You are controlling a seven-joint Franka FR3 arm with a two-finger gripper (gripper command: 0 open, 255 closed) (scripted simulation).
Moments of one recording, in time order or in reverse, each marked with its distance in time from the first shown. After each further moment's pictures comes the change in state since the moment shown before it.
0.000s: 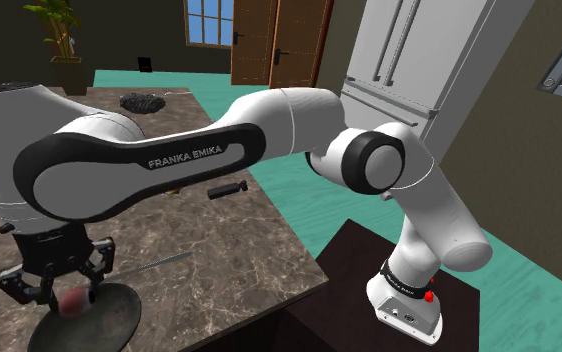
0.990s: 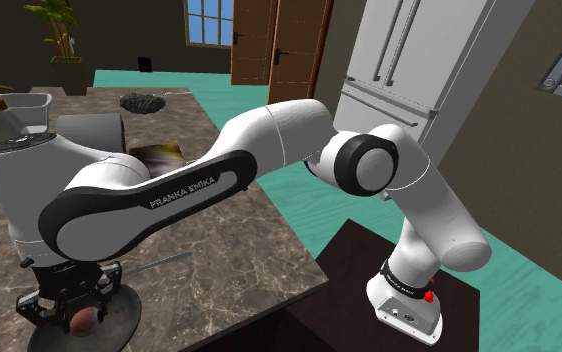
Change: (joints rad) arm -0.019 0.032 -0.009 -0.122 -0.012 0.147 0.002
